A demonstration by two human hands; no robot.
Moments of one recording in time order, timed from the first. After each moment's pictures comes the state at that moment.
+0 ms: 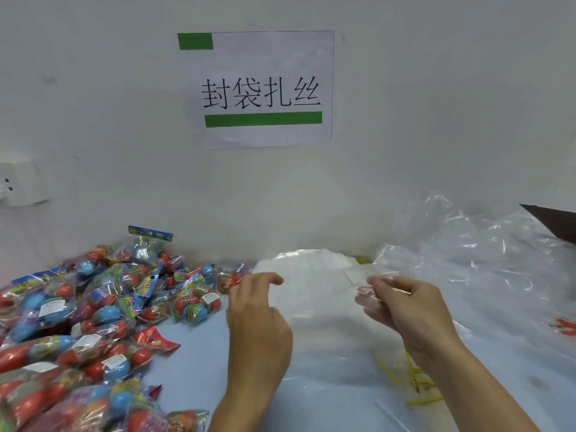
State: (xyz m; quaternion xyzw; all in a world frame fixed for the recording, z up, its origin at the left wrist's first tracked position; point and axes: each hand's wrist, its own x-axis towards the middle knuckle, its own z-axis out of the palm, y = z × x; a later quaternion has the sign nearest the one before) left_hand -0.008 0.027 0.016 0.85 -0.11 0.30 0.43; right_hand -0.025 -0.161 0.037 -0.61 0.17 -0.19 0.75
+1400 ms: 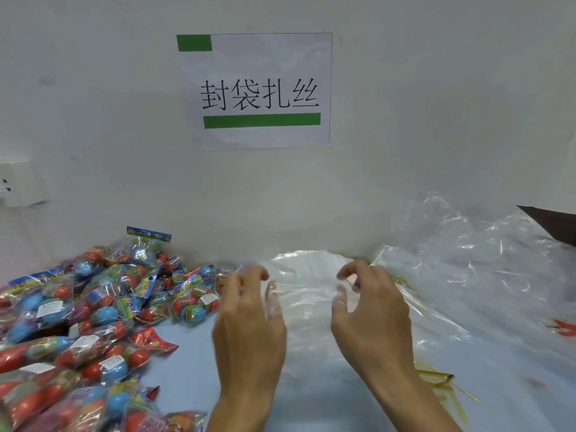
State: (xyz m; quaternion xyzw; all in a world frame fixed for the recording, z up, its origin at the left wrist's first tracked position) left_hand -0.020 0.027 0.028 0.84 -0.06 0.39 0.38; right_hand -0.037 -0.111 0.032 -0.86 0.07 -0.37 0.34
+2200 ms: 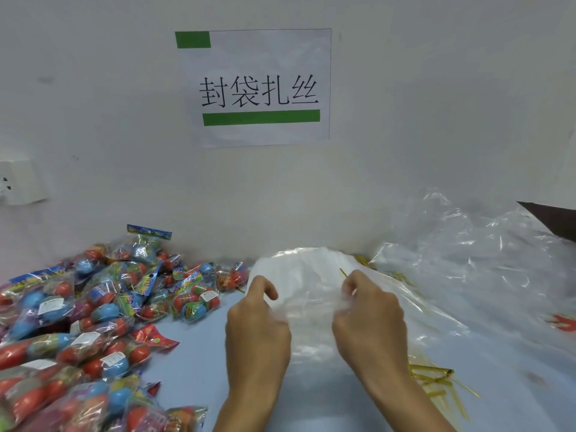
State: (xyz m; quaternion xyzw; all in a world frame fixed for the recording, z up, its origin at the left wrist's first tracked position) left_hand -0.016 0.023 0.019 0.85 0.00 0.26 0.46; right_hand -0.034 -0.108 0.022 -0.88 0.15 -0.31 0.34
